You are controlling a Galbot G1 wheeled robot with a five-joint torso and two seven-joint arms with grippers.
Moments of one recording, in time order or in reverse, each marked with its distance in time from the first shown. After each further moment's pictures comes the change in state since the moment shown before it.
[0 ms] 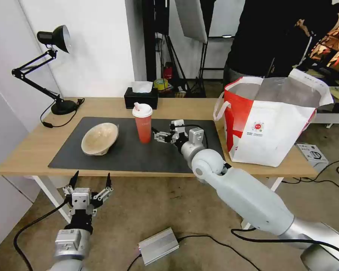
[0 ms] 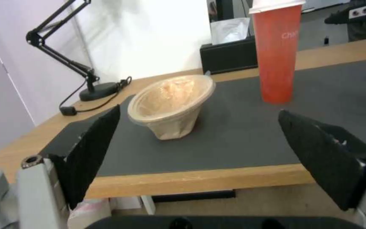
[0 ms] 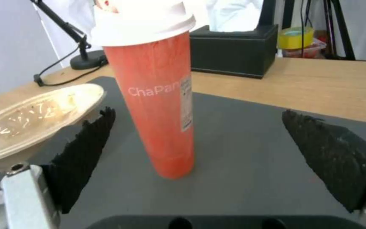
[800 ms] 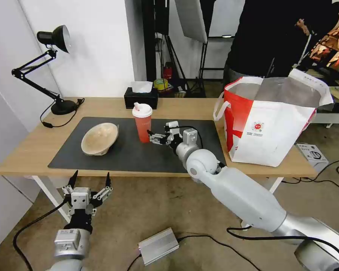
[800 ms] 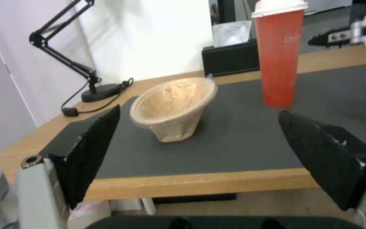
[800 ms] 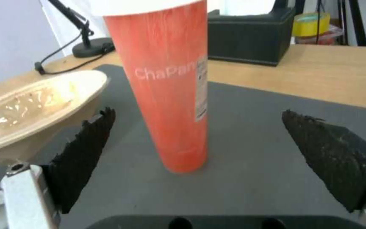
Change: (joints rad) left arm 0.000 -0.003 -0.005 -0.006 -0.006 -0.001 -0.001; right arm 0.038 0.040 -0.040 -0.074 0.013 -0.001 -0.015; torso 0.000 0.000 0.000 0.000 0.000
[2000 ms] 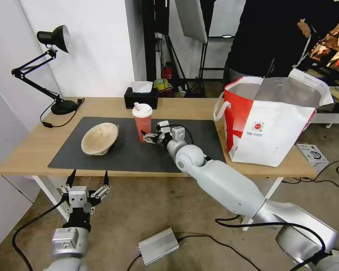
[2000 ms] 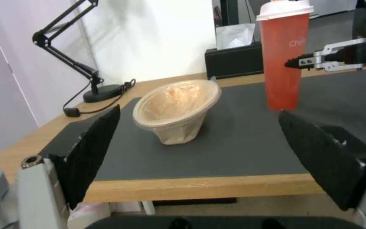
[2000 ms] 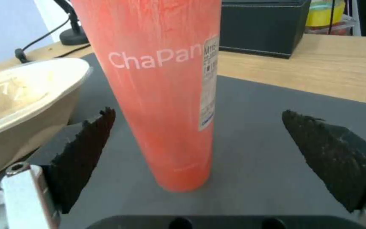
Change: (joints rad) left arm -0.013 -0.001 -0.009 0.007 -0.017 -0.003 -0.001; right arm 0.094 0.113 -0.064 -0.226 -0.010 0.030 -0.047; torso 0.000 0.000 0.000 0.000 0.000
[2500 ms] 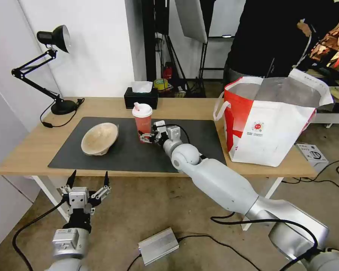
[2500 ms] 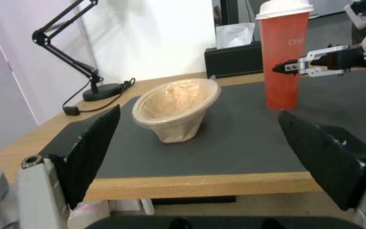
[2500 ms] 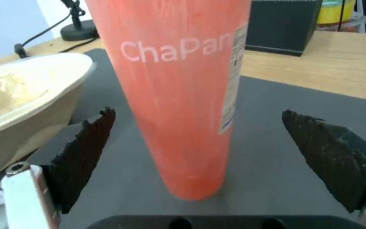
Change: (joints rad) left arm 0.004 -0.003 0.002 0.003 -0.001 -0.007 -0.001; right arm 0.013 0.048 -0.008 -0.060 -0.021 0.006 -0.009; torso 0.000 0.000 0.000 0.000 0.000
